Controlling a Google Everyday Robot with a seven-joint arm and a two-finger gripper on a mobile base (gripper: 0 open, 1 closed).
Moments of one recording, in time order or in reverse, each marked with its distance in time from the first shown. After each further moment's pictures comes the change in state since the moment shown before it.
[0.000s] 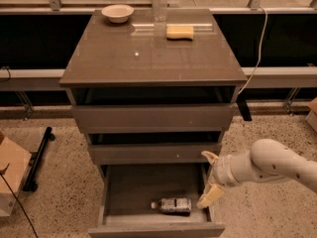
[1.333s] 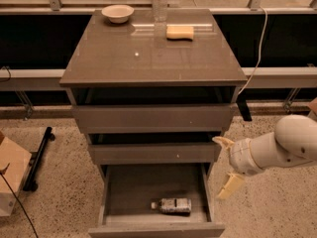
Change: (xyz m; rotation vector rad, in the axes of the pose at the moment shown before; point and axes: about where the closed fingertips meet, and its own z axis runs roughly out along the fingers) arm -0.043 0.001 -0.093 0.002 0.044 -0.098
